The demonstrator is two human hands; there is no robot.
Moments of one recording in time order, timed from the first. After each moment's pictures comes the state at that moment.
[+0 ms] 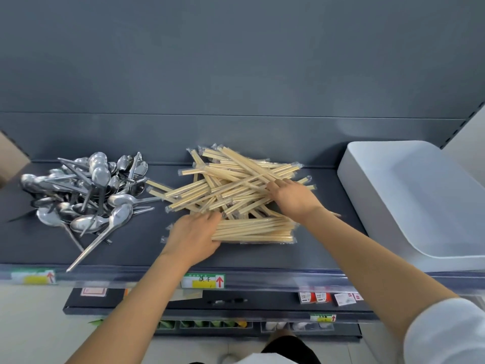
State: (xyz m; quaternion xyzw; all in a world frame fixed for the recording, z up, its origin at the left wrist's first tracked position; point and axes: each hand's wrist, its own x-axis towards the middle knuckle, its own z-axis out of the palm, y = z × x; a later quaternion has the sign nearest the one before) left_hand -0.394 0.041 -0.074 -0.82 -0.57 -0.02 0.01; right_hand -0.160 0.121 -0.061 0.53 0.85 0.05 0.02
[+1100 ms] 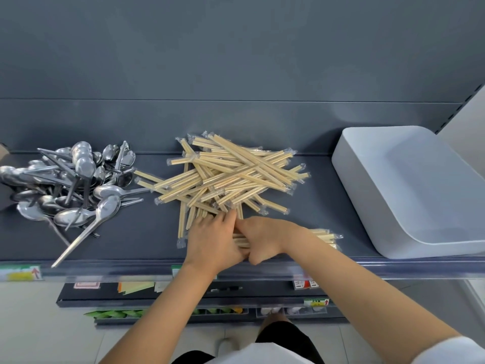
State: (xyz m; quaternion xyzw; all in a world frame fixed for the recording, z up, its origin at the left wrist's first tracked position) left_hand -0.340 0.017 -0.088 -0.79 -0.61 -0.10 0.02; right_hand -0.206 0.047 -0.049 0.44 0.84 -0.30 0.14
